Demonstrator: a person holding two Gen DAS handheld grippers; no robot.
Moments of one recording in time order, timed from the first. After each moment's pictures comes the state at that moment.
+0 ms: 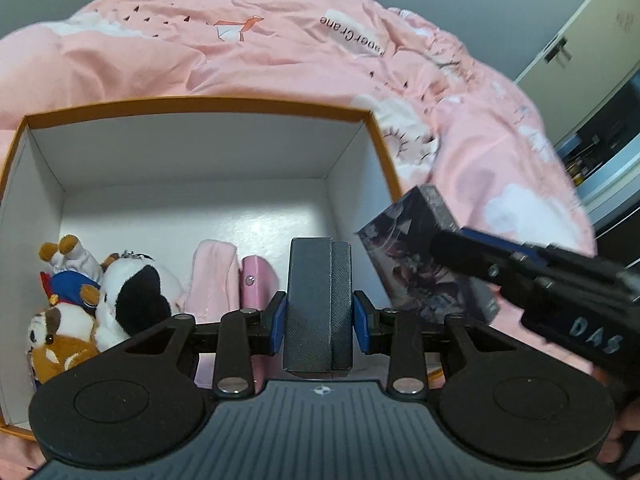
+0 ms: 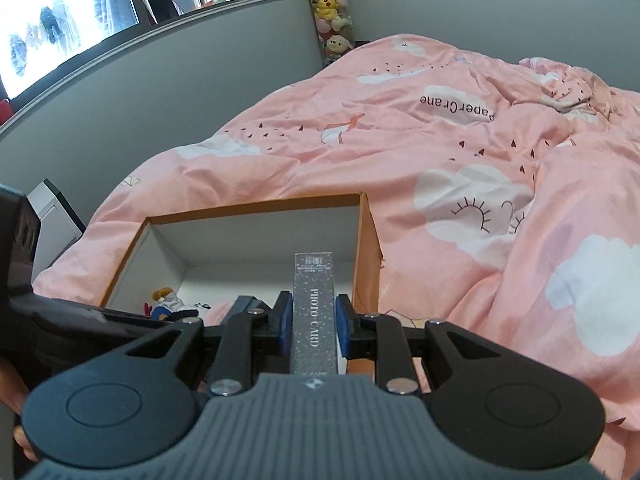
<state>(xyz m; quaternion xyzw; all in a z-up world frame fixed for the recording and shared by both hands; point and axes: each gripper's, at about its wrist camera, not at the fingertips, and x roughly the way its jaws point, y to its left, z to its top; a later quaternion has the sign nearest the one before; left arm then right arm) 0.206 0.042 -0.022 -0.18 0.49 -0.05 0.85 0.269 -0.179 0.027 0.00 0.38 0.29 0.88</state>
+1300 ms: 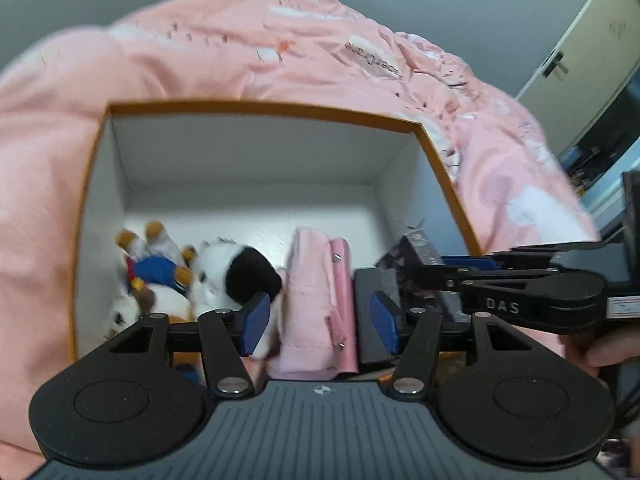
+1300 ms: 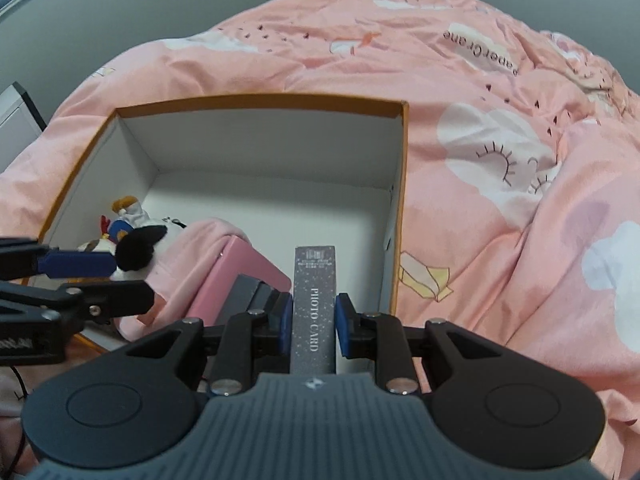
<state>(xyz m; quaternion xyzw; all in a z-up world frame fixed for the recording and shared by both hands) 0.162 0.103 -0.026 -0.19 0.45 -0.06 0.87 0.276 -0.120 -0.022 -0.12 0.47 0.25 0.84</state>
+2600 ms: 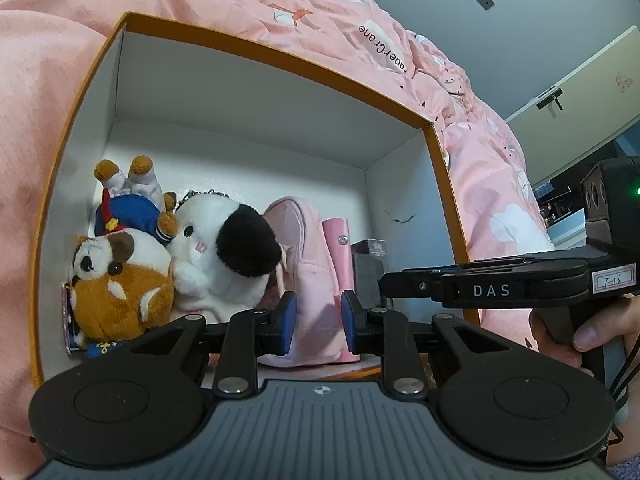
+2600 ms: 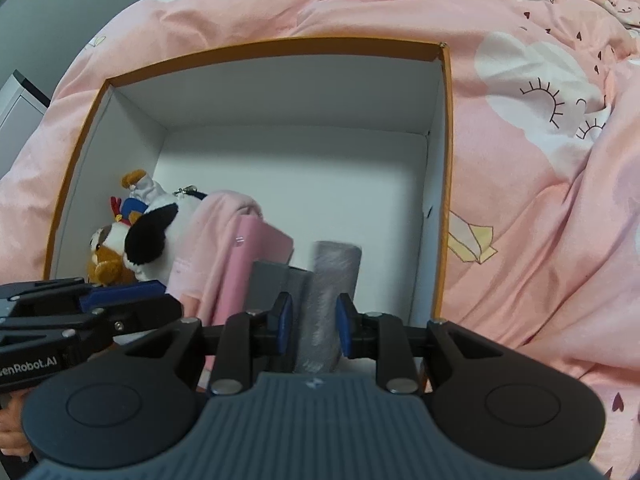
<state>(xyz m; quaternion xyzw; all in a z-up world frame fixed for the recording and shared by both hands) 0.162 0.122 -0.057 -0.29 0.47 -0.08 0.83 0.309 -0.104 -0.034 -0.09 0.58 0.27 0.76</state>
